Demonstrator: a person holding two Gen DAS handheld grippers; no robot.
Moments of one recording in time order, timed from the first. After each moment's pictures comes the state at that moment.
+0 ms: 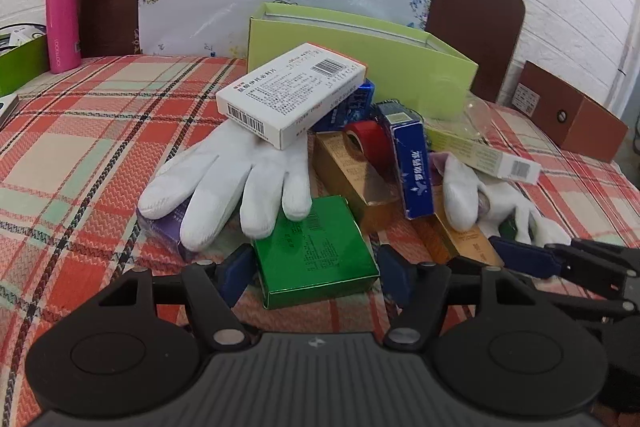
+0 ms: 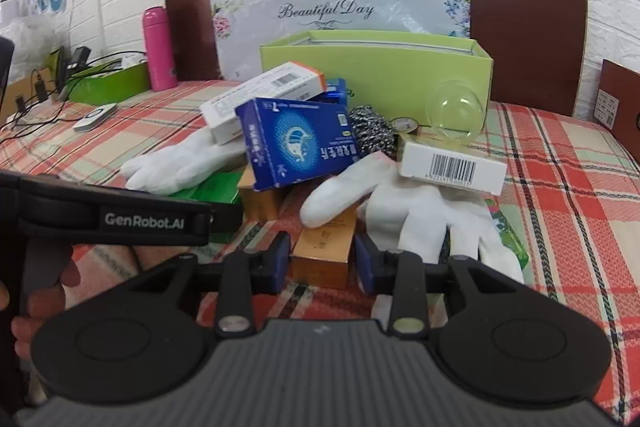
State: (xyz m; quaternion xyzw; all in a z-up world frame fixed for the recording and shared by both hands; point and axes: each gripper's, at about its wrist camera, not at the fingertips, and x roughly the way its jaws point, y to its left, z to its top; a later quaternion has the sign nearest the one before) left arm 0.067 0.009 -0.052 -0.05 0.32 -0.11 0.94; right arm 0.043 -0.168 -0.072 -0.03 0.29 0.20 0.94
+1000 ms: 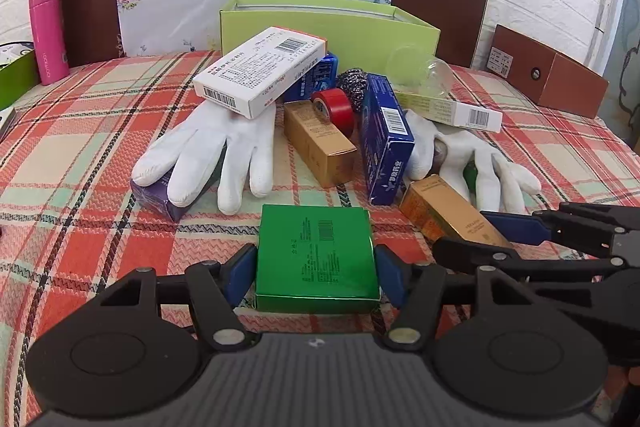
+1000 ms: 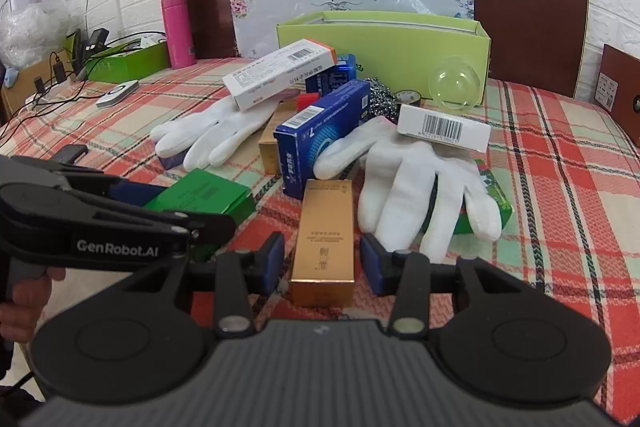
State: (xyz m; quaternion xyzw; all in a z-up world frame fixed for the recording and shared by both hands) left arm 0.041 -0.007 -0.051 -0.01 0.34 -0.12 0.93; right arm 0.023 -0.180 -0.072 -0.04 0.31 0.21 0.93
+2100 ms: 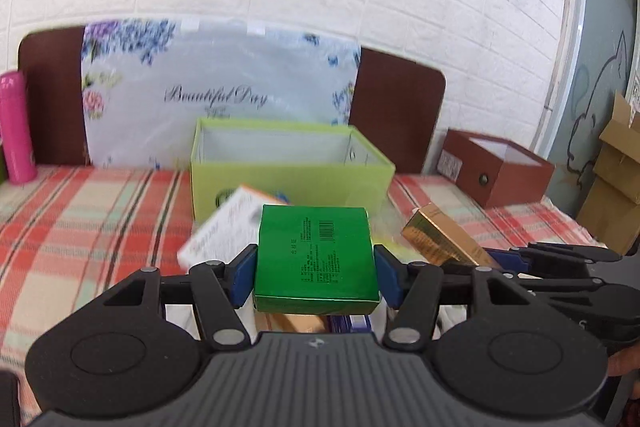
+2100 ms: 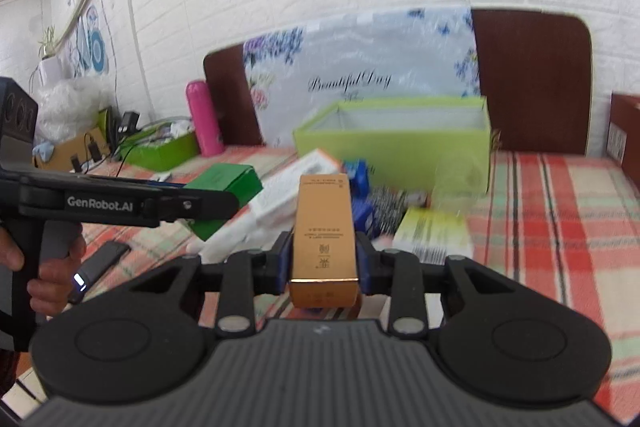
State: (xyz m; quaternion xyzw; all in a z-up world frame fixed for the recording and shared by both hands) left arm 0.078 0.013 0.056 -0.04 0.23 -0.19 0.95; right arm 0.048 -0.213 0.015 0.02 0.22 0.25 0.94
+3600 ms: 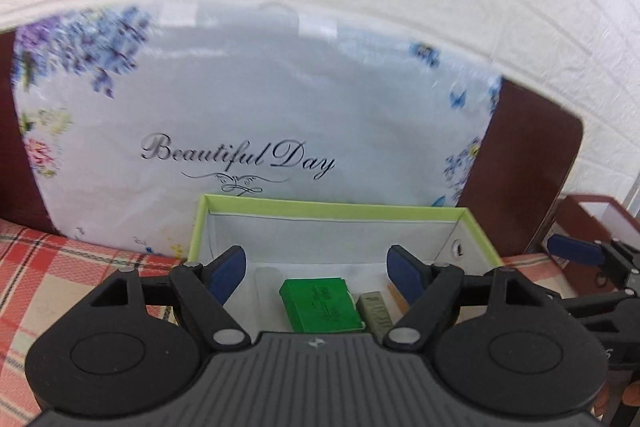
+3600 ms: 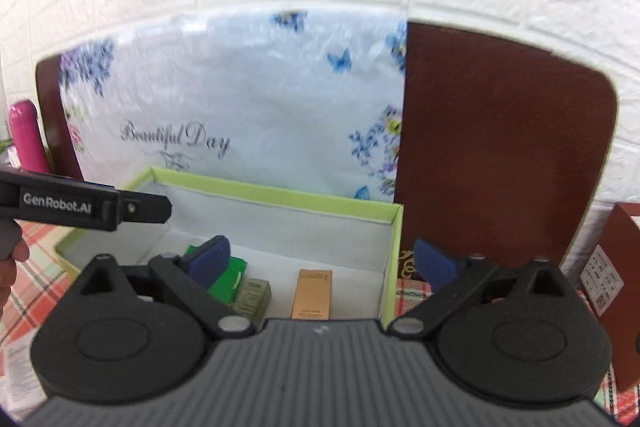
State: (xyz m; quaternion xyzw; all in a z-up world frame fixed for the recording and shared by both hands) left arm 0.308 -0.007 0.074 -0.06 0.27 -0.12 0.95; right arm 0.301 -0.210 0.026 -0.03 0.24 0.12 0.96
